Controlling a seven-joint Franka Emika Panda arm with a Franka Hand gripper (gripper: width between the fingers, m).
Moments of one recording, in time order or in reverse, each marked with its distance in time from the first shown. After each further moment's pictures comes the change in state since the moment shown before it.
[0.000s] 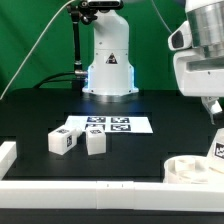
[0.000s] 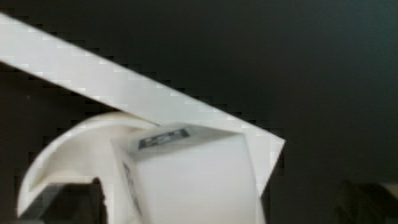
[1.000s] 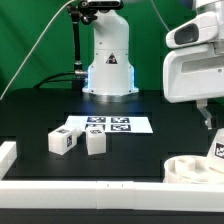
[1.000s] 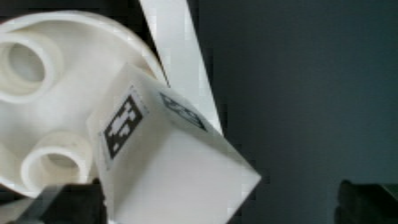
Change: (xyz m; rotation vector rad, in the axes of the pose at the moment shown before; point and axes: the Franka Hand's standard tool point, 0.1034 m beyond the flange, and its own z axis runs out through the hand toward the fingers) arm -0.007 0.000 -0.001 -0.043 0.050 -0.861
